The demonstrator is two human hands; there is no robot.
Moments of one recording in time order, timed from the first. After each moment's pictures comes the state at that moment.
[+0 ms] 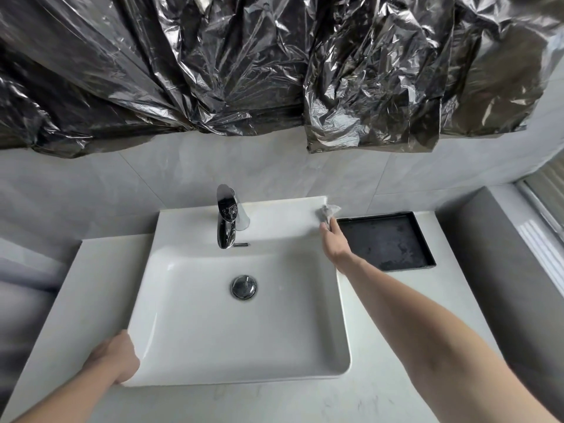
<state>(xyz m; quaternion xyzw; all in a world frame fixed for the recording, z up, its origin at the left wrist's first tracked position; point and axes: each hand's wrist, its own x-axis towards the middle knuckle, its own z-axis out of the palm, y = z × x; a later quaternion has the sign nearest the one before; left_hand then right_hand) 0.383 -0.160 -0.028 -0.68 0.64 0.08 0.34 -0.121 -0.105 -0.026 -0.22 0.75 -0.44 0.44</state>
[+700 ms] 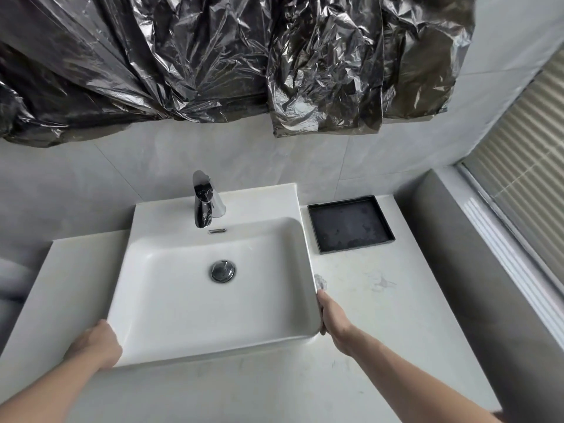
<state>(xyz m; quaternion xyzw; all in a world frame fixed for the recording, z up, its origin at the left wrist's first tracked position) 0.383 -0.140 -0.026 -0.71 0.65 0.05 0.28 -0.043 0.104 -0.060 -0.14 0.72 -0.40 0.55</state>
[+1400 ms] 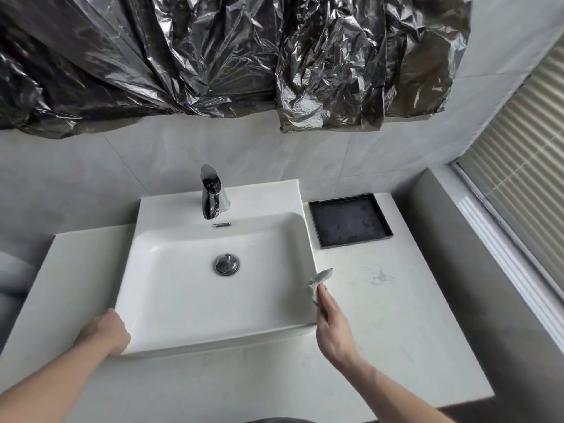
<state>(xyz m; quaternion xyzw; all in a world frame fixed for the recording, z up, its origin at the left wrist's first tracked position) 0.380 -0.139 -0.016 -0.71 0.66 0.08 0.26 0.007 0.141 -0.040 -0.30 0.78 -0.43 0.34</state>
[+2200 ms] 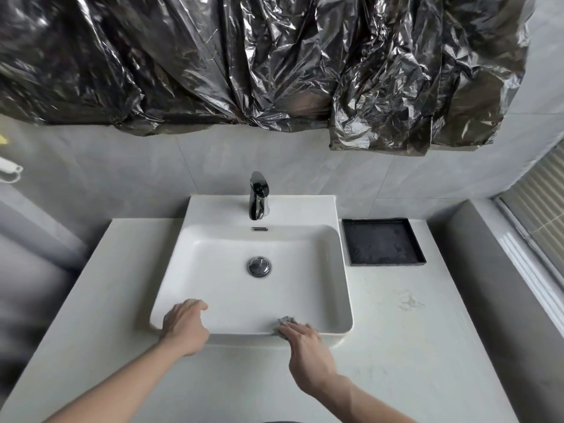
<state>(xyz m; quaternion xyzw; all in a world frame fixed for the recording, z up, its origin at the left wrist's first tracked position) 0.330 -0.060 -0.004 -0.61 0.77 0.17 0.14 0.095 0.112 -0.031 -0.61 0.74 -0.16 0.24</state>
